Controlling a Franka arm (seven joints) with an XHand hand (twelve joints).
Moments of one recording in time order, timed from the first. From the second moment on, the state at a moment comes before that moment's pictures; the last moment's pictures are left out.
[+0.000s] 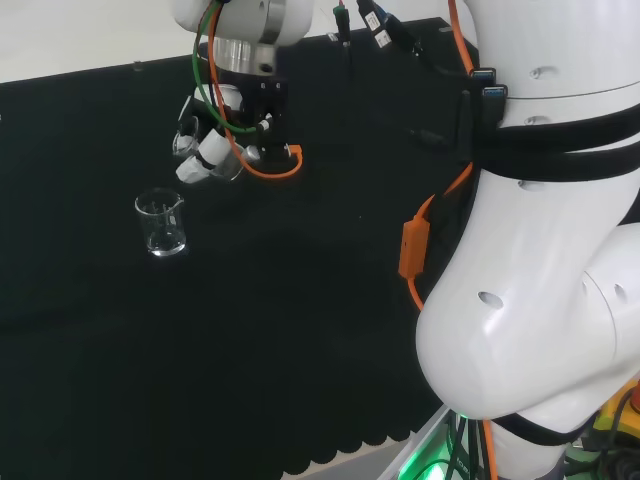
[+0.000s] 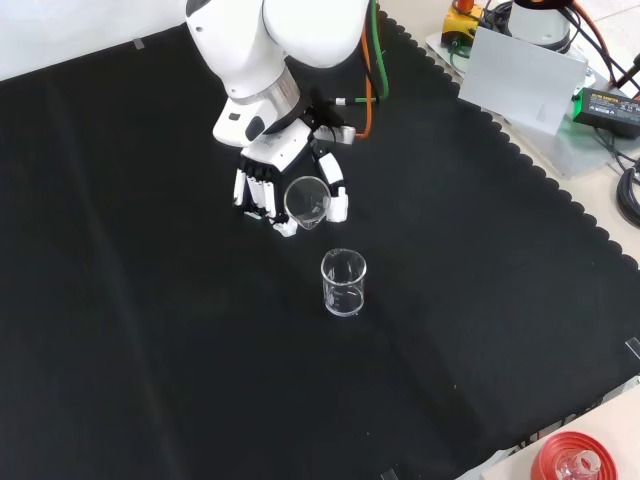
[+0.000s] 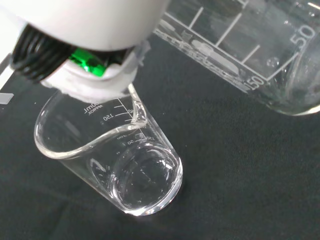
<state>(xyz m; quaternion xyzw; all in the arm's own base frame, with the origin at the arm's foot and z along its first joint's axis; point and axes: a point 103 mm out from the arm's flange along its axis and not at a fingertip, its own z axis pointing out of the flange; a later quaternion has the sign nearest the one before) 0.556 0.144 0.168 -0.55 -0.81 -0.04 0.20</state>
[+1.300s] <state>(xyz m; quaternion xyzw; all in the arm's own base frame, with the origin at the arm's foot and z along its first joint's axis) 0.566 0.117 0.114 -0.50 -0.80 -0.16 0.30</state>
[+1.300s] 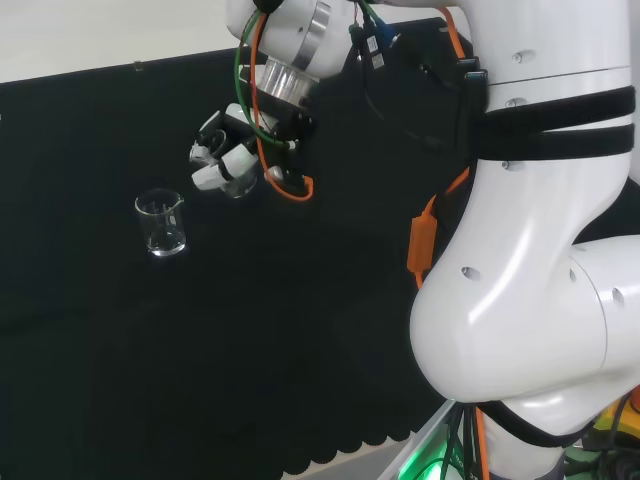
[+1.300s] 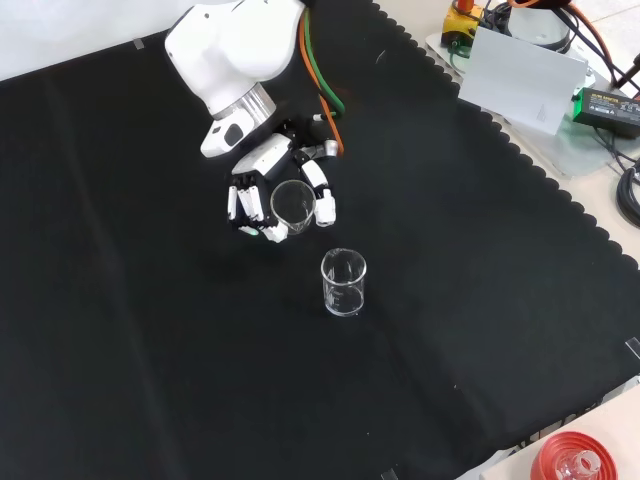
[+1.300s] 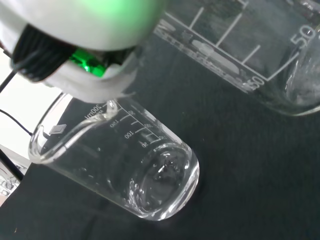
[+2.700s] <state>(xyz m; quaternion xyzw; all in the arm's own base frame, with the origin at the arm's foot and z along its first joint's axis) 0.570 0.117 0.076 -0.50 -0.79 -0.18 0.30</state>
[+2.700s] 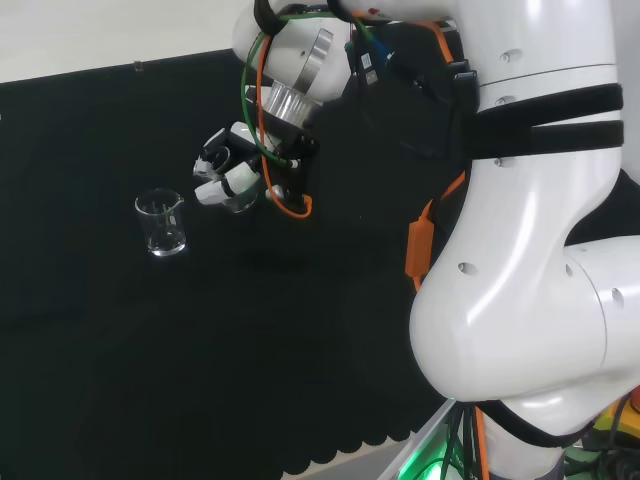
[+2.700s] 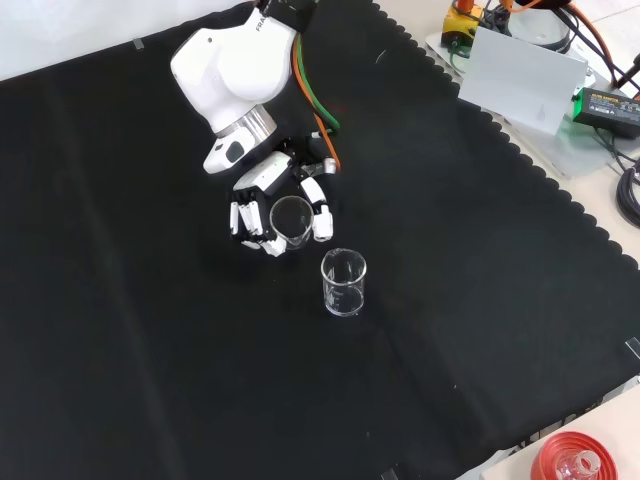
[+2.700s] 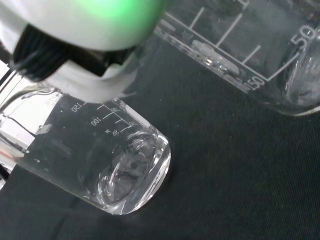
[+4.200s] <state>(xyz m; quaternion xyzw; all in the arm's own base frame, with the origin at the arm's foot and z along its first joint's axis) 0.574 0.107 0.060 -0.51 -0.77 -0.22 0.31</state>
